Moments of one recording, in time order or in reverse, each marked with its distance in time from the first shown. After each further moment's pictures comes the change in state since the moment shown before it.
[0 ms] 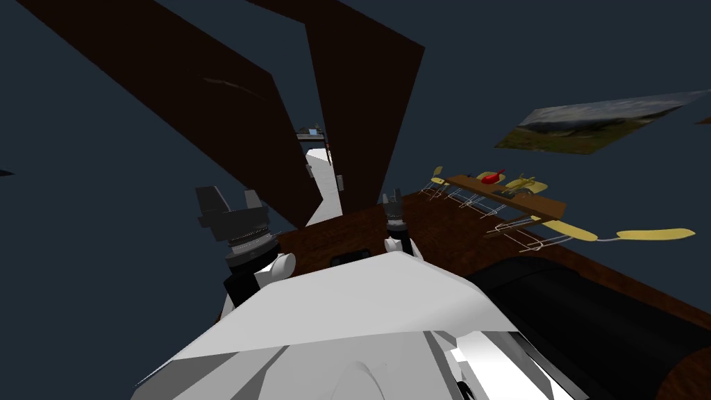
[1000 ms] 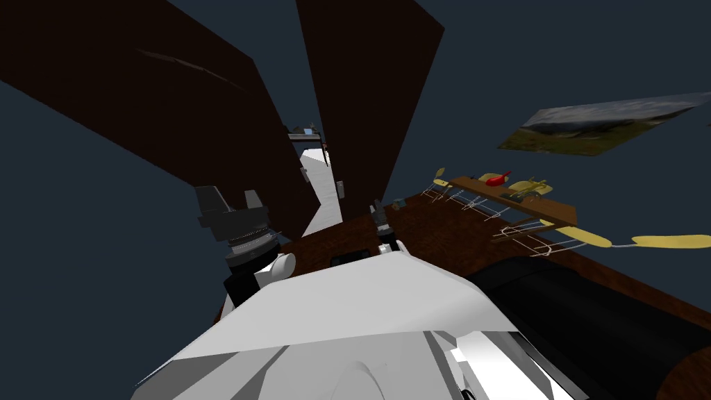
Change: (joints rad) arm 0.002 -0.009 0.106 0.166 0.163 0.090 -0.066
